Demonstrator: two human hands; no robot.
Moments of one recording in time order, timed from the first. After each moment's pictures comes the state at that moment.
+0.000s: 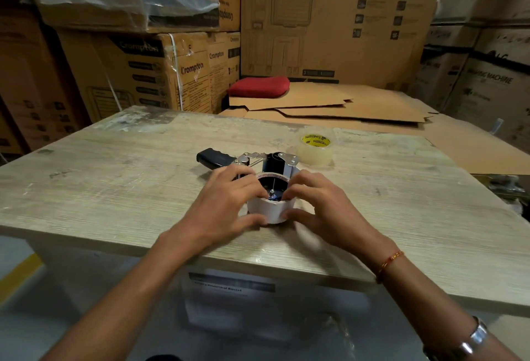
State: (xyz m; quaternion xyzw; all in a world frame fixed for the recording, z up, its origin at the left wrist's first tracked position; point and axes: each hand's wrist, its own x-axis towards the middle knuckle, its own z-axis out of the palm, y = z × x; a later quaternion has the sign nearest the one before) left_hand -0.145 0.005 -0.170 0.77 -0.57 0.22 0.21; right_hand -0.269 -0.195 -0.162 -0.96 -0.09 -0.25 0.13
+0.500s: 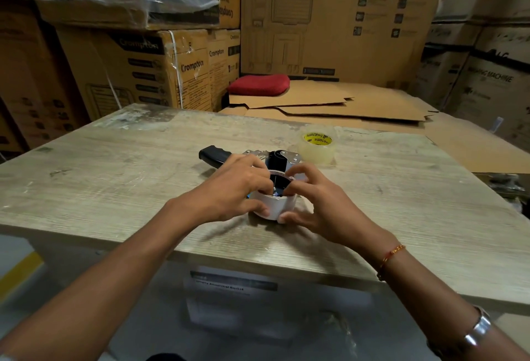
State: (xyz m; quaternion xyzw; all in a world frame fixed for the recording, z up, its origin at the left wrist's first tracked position) left_hand -0.128 -0.007 -0.140 0.75 -0.63 0.11 0.16; right_hand -0.266 -0.192 -0.158 -0.96 -0.06 -0.19 0.18
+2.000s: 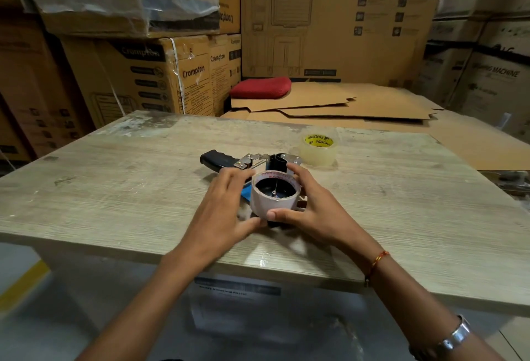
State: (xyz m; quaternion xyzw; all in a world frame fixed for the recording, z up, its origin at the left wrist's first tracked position) left_hand -0.157 0.008 -0.185 0.83 -0.43 0.15 0.32; right_hand -0.253 -0.181 -0.170 -0.88 0.04 -0.16 0.43
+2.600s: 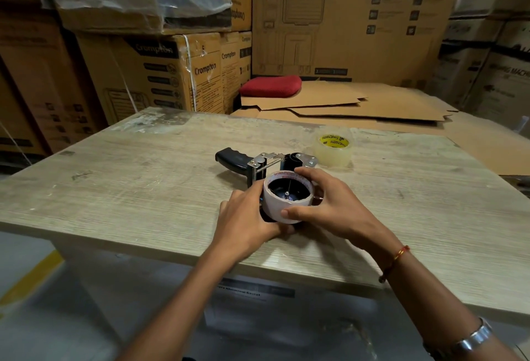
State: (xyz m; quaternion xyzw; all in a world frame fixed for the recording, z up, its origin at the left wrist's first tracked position) left_hand -0.162 -0.005 -0.189 0.85 -0.33 0.02 0.41; right_hand -0.243 -0.178 -0.160 -0.89 0.06 -0.17 0.43
